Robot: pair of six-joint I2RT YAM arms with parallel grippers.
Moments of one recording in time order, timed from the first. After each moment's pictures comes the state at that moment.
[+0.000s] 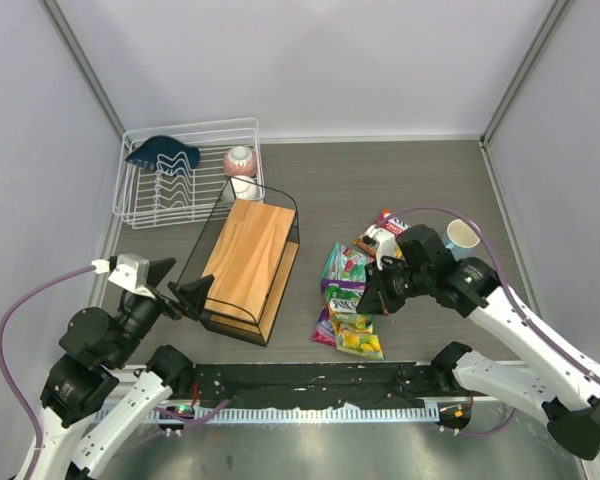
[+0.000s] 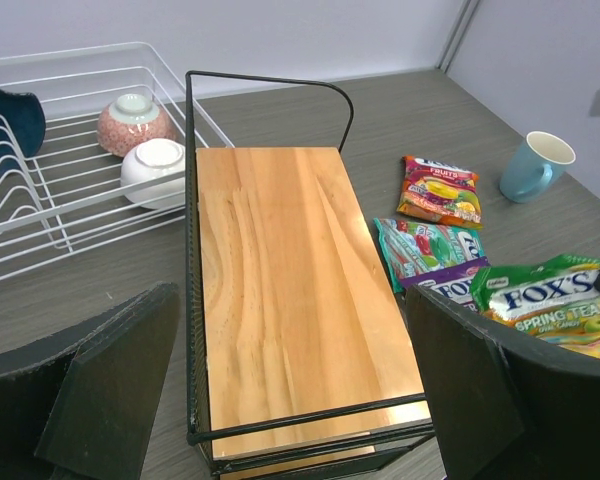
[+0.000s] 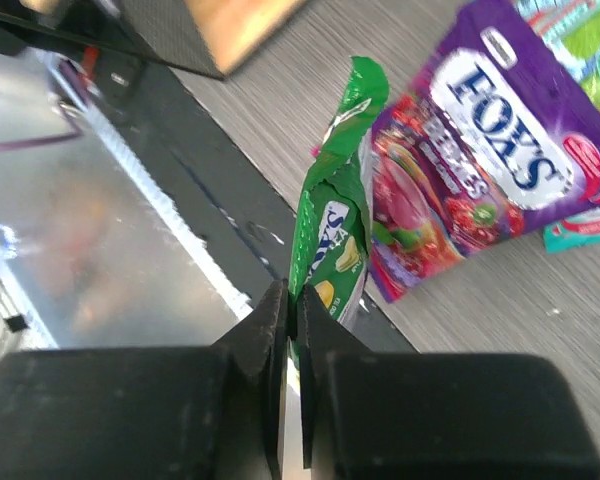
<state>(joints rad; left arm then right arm) -0.61 0.18 0.81 -0.64 -0.12 -0.16 0.66 0.86 0.92 -0.85 -0.46 0.27</state>
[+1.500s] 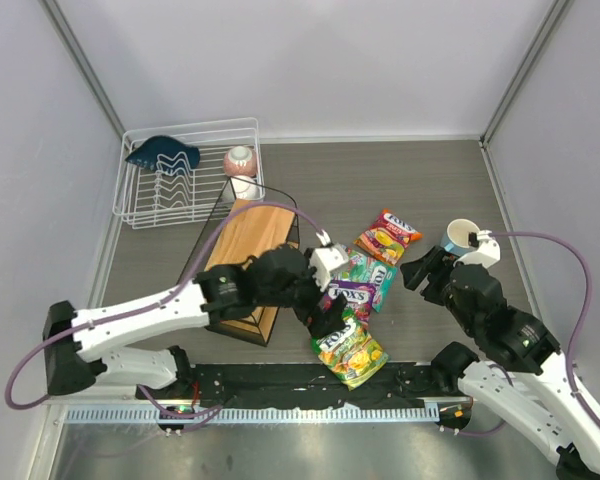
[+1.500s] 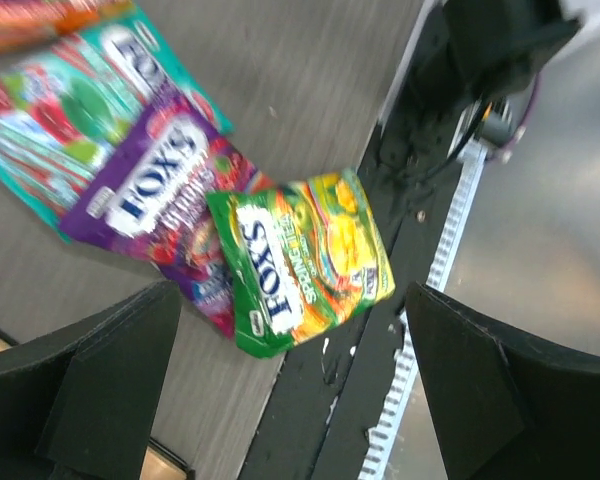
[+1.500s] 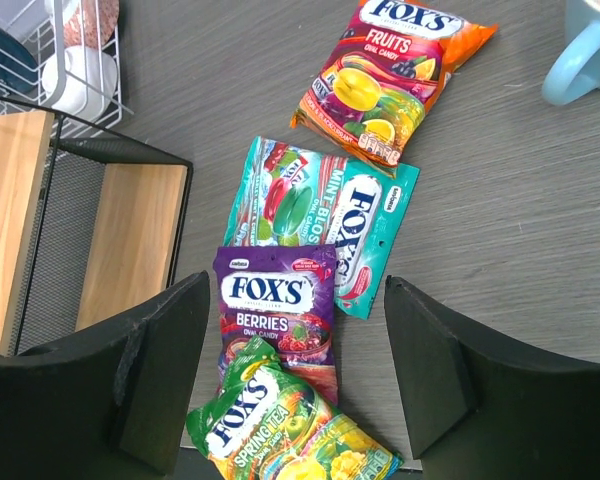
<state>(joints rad) -1.13 1.17 1.09 -0.43 0.17 -0.21 0.66 0.46 0.76 -0.82 0.43 0.81</state>
